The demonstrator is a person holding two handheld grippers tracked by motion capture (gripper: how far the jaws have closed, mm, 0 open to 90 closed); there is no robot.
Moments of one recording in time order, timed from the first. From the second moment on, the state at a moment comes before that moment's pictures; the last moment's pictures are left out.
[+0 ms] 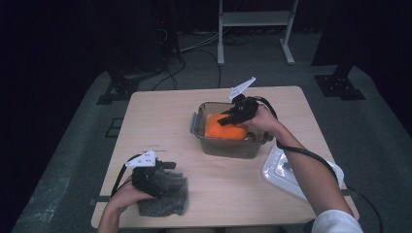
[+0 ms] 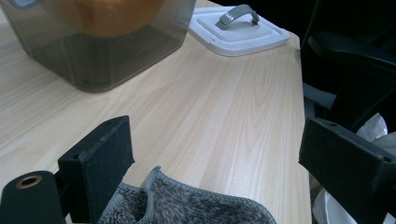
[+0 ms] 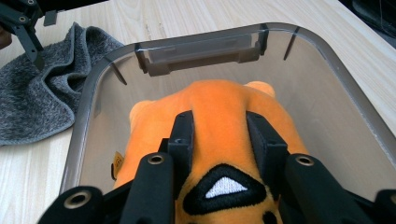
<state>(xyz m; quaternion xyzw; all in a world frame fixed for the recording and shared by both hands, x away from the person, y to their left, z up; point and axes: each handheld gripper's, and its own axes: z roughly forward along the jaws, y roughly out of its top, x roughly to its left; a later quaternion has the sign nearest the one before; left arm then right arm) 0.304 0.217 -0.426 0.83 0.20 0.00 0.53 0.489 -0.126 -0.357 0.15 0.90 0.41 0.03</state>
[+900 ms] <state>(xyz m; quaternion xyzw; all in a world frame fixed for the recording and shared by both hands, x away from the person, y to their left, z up) 0.305 0.217 -0.426 0.83 0.20 0.00 0.53 0.489 -0.122 -0.362 0.16 0.91 0.38 0.01</state>
